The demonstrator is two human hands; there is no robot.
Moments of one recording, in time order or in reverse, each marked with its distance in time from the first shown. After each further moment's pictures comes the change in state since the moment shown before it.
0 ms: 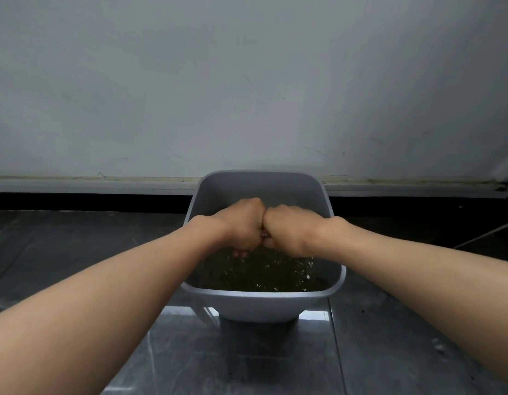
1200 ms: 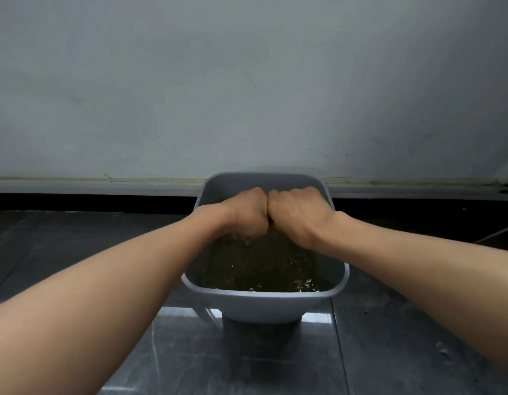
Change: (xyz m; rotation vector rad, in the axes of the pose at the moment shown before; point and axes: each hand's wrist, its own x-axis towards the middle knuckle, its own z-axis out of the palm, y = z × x) left_hand 0.003 0.012 -0.017 0.008 0.050 -0.070; right_hand 0.003 0.000 -0.009 -0.350 0.284 0.039
